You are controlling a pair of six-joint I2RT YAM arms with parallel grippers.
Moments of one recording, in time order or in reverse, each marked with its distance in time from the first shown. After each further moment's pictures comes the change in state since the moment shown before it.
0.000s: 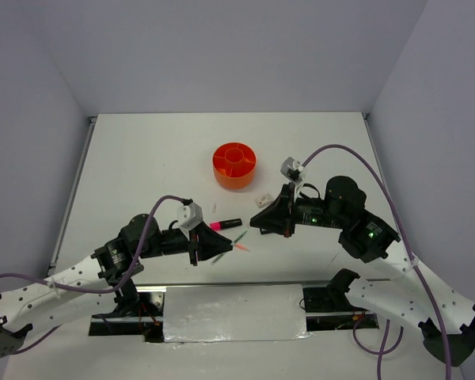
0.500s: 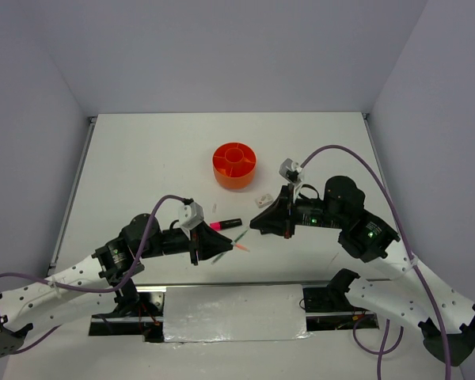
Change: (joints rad) left arm 0.000 0.011 0.000 -0.001 -0.008 0.000; right arm 0.000 0.003 0.000 -0.014 -0.016 -0.008
